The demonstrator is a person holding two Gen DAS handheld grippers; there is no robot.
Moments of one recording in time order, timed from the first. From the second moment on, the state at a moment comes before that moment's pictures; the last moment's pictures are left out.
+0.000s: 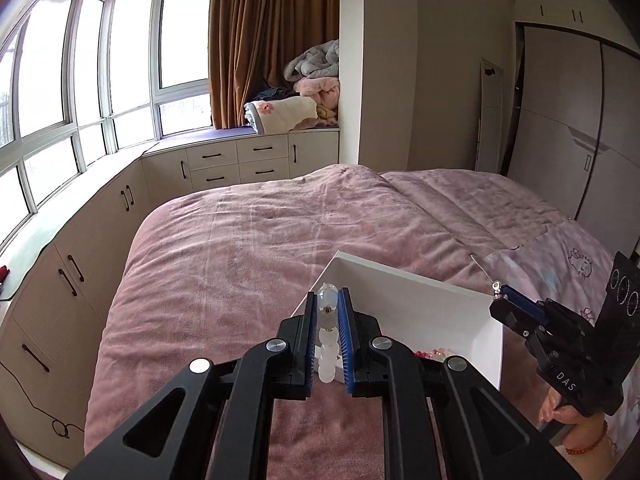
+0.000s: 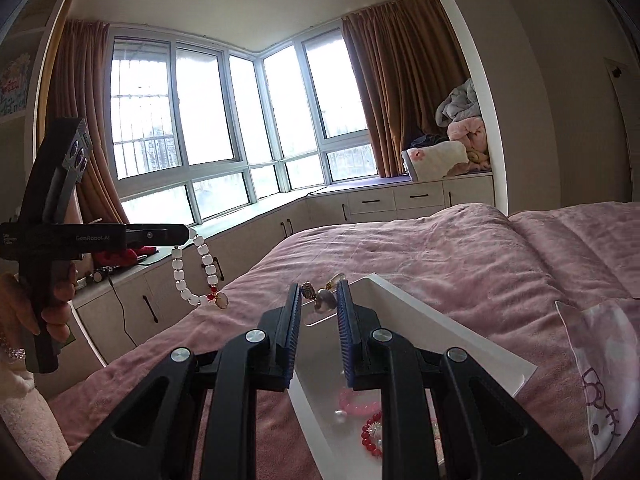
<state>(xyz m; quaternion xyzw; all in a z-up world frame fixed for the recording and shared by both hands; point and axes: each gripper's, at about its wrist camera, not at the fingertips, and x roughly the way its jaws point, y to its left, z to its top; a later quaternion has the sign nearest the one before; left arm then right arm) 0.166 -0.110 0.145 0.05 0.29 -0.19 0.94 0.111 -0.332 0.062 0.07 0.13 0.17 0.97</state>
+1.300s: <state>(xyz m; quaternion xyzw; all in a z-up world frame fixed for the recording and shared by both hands) 0.270 -0.225 0.008 0.11 0.41 -0.17 0.89 0.160 -0.355 0.004 0.01 0.26 0.09 0.96</state>
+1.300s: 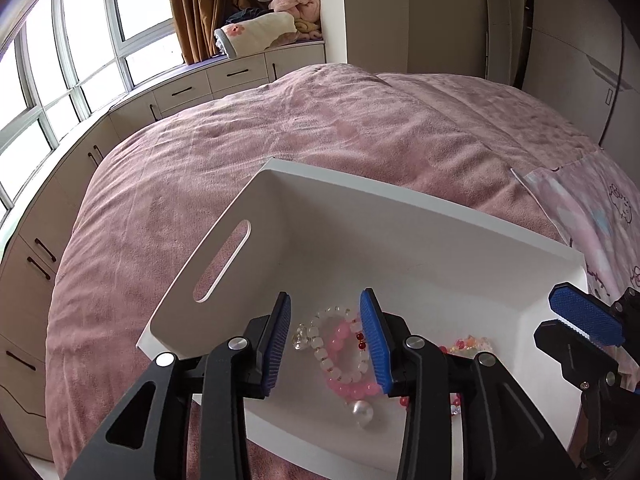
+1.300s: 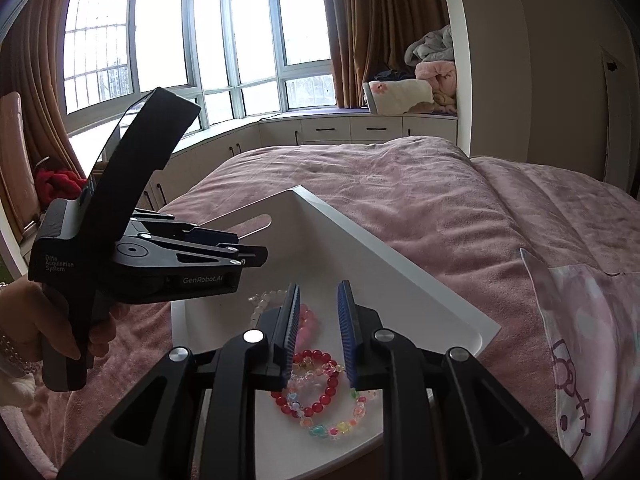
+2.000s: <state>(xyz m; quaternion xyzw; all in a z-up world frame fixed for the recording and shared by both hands) 0.133 -0.158 0.096 0.08 0.23 -0.11 0.96 0.078 -0.378 0.057 -0.01 0.08 0.04 1.00</state>
